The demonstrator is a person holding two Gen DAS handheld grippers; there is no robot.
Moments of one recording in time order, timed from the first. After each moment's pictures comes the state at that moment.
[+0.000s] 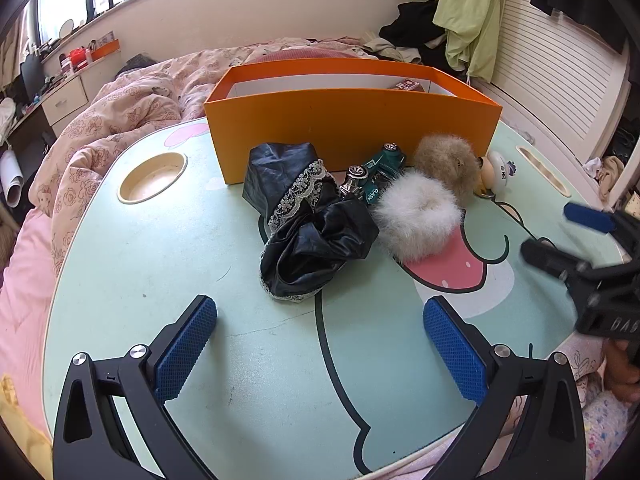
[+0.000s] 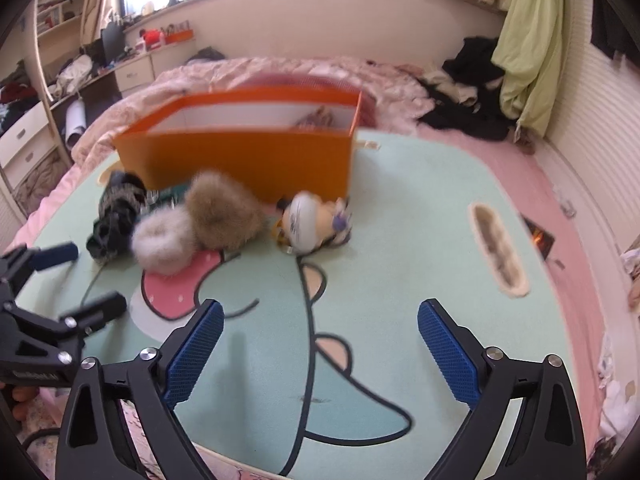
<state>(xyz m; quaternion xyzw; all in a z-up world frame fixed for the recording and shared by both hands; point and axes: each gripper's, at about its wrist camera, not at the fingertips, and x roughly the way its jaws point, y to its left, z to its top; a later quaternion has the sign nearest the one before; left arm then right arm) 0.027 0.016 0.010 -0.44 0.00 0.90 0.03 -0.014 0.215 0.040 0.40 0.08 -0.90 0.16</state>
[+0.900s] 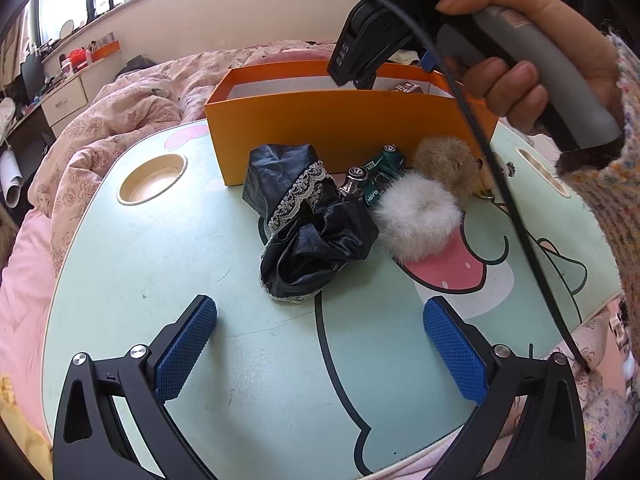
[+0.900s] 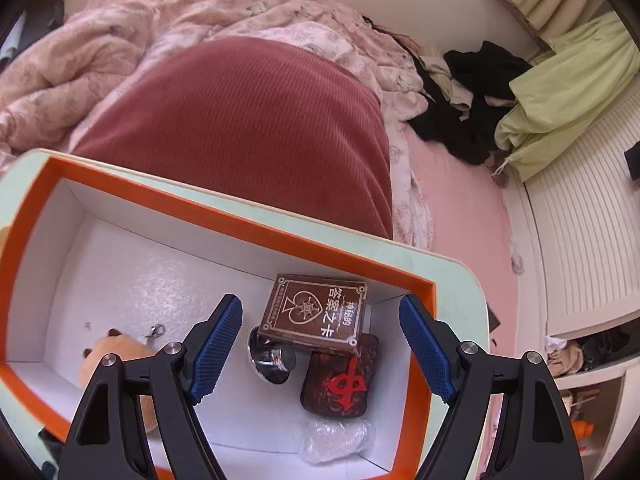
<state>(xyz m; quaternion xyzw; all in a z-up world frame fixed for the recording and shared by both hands) 0.027 0.014 0.006 -0.44 0.00 0.90 0.03 -0.216 0.060 0.050 0.51 0.26 -0.82 0.03</state>
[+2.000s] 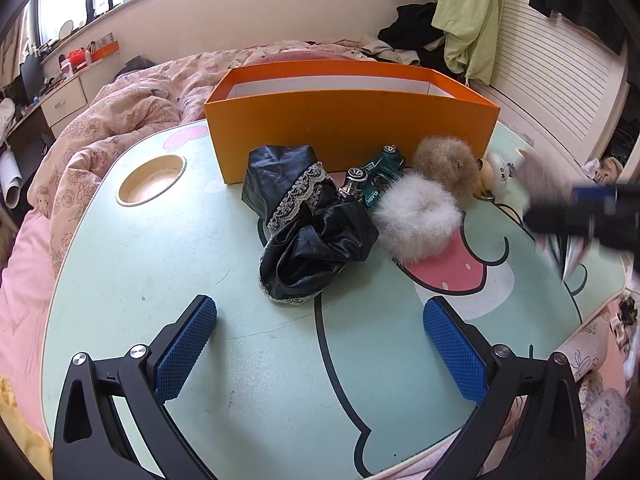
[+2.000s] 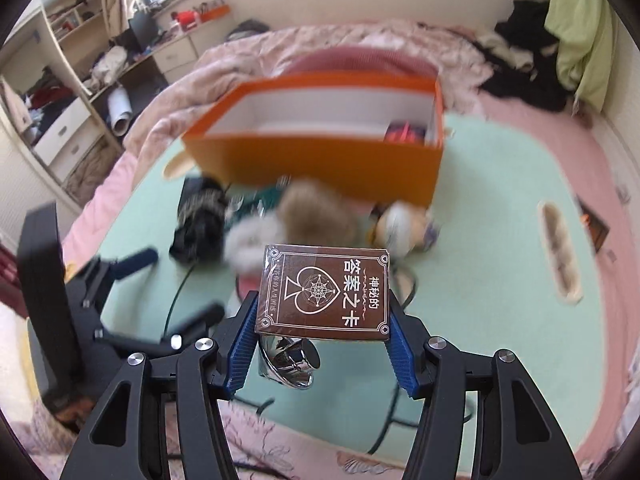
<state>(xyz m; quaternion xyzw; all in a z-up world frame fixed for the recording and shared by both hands) 0.023 0.014 0.003 -0.44 0.00 0.90 0.03 -0.030 0.191 0.062 0.50 0.04 -0.83 0.26</state>
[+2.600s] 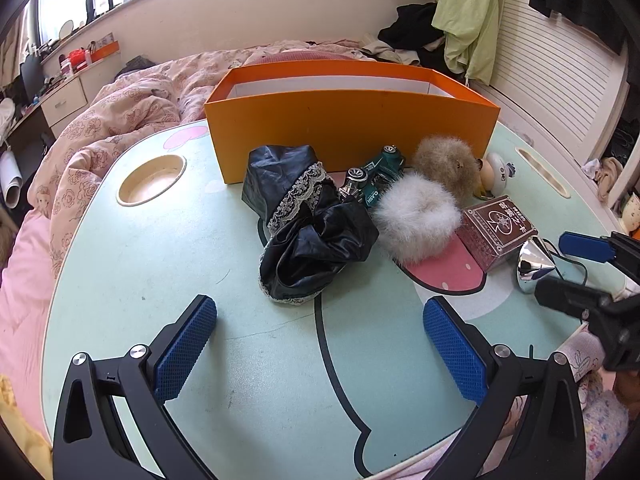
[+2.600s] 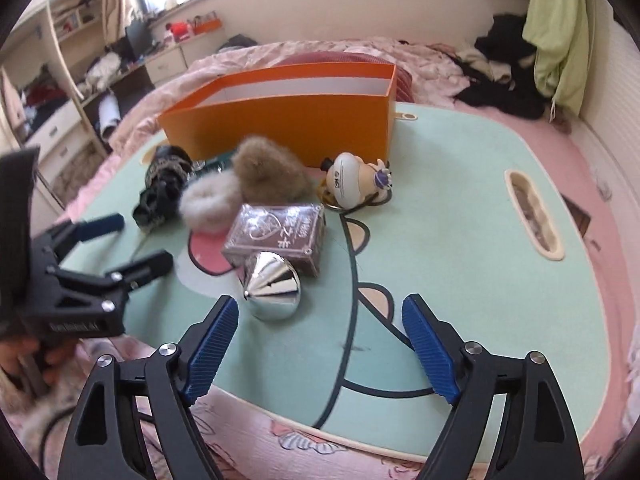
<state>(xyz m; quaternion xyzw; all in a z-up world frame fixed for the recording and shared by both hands) 0.022 0.013 0.003 -0.44 0.00 0.90 0.03 0.003 0.214 0.033 0.44 0.06 -0.87 0.23</state>
